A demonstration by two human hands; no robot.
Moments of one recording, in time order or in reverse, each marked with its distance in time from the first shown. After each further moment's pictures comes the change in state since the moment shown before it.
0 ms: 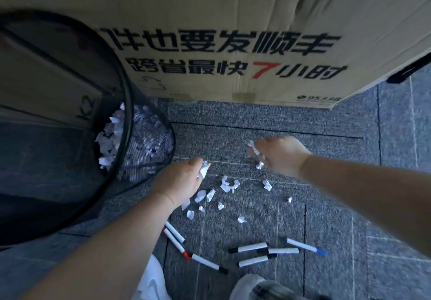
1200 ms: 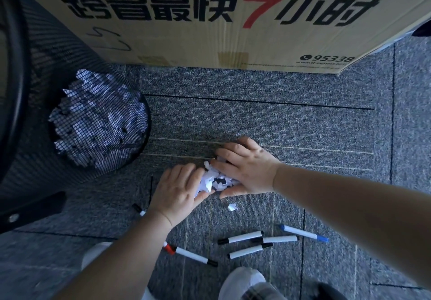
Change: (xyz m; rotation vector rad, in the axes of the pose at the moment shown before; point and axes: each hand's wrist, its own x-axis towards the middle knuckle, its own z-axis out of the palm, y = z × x) left_hand -0.009 -0.001 0.130 0.135 0.483 0.245; right_hand 0.005 -0.022 0.110 -0.212 0.280 -0.435
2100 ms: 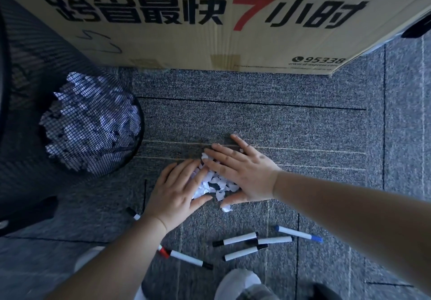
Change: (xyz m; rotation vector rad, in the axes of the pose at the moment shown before) left_hand 0.003 0.004 -0.001 -0.069 -0.081 -0.001; right_hand -0.007 -0.004 -0.012 0.117 -0.217 0.088
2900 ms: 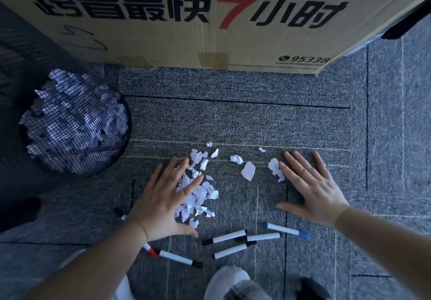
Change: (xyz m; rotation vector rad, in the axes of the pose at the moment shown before) left_hand -0.014 -0.004 -0.006 -0.119 -0.353 0.096; right_hand -0.146 0.019 0.025 0.121 -0.047 0.493
